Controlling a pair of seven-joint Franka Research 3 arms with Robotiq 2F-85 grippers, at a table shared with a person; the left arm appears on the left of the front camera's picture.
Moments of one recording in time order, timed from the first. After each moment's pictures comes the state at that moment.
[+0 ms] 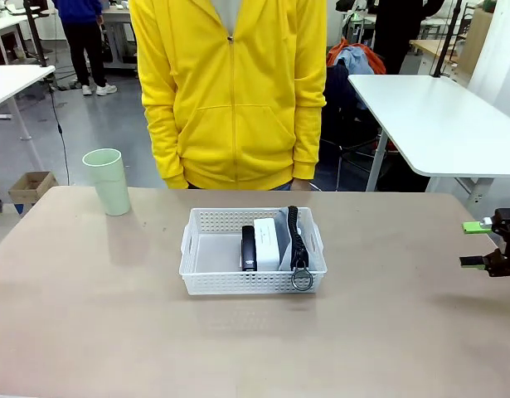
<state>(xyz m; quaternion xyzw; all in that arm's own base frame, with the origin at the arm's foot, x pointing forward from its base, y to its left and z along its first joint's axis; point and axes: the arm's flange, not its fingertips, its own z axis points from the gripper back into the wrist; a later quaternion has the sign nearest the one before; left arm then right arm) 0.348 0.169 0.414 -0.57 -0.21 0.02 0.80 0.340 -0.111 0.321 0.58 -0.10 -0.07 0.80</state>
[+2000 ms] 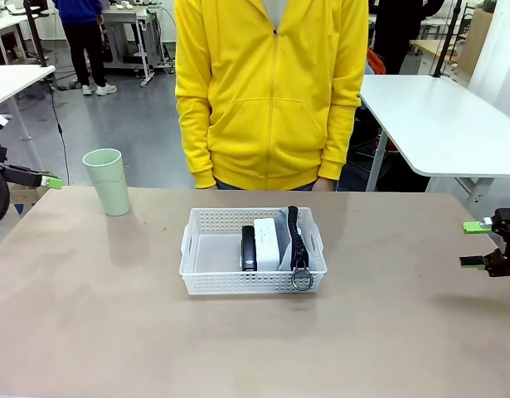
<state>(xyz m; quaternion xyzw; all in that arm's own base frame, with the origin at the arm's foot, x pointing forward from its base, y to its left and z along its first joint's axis) 0.533 0.180 0.342 -0.31 -0.40 -0.34 0.79 0.340 -0.111 0.321 0.58 -0.10 -0.07 0.80</state>
